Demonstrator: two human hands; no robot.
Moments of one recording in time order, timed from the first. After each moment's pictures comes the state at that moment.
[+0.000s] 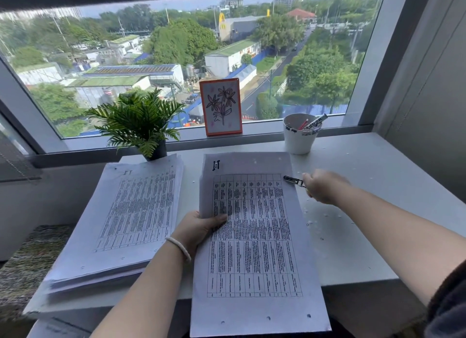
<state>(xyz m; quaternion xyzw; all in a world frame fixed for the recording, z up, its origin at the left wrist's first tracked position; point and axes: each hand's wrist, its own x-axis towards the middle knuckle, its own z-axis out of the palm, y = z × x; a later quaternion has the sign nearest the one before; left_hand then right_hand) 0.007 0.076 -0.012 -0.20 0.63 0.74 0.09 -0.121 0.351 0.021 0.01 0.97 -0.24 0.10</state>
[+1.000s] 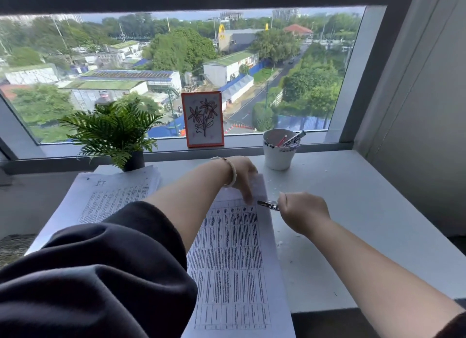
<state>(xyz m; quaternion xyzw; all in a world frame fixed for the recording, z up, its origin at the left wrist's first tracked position) -0.138 0.185 0.095 0.12 0.98 0.07 0.15 -0.104 0.364 0.019 -0.11 0.99 -0.05 -0.02</state>
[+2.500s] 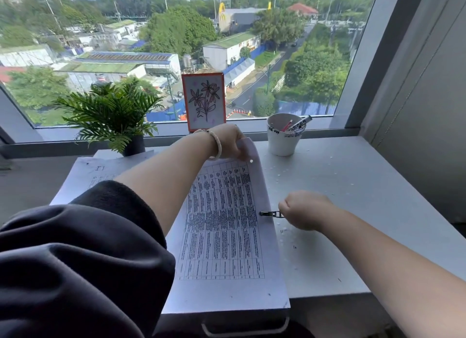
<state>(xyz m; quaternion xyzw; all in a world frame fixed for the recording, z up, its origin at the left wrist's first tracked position) -0.152 0.147 0.104 0.11 0.98 0.16 0.04 -0.088 0.360 0.028 -0.18 0.97 0.03 0.13</state>
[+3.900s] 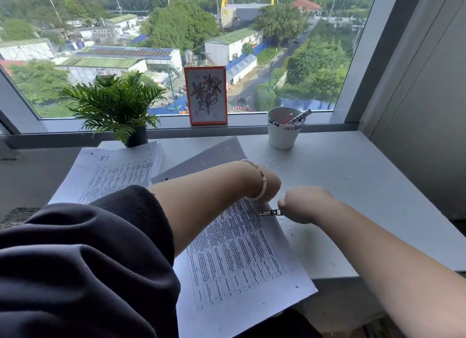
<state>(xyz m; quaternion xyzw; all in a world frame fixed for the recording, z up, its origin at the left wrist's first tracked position) -0.087 0.238 0.068 0.22 0.93 -0.19 0.21 -0.069 0.355 0.041 -0.14 0.97 0.08 0.17</state>
